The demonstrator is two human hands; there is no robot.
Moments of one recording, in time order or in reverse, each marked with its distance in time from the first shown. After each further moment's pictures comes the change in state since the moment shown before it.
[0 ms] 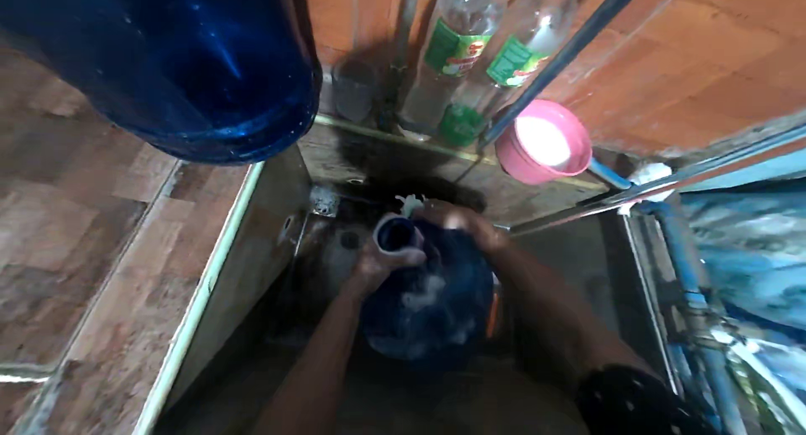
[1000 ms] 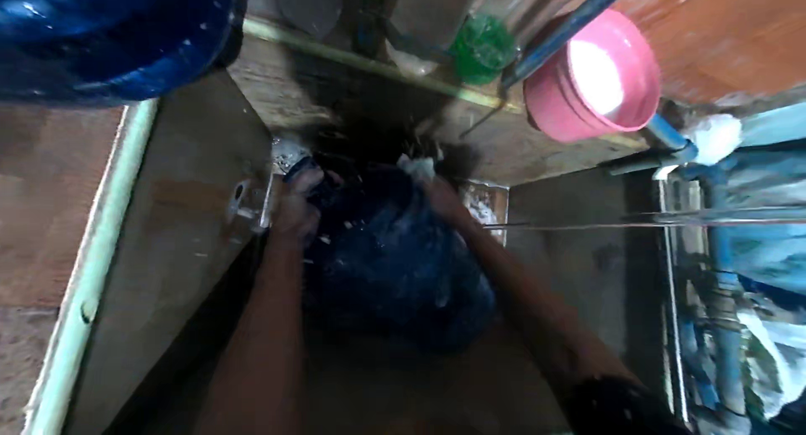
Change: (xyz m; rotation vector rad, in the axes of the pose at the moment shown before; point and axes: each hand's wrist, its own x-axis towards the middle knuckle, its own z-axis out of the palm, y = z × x) left_hand 0.071 -0.080 -0.102 -0.111 0.346 -0.119; right_hand 0.034 0.069 0.054 0.235 0.353 0.081
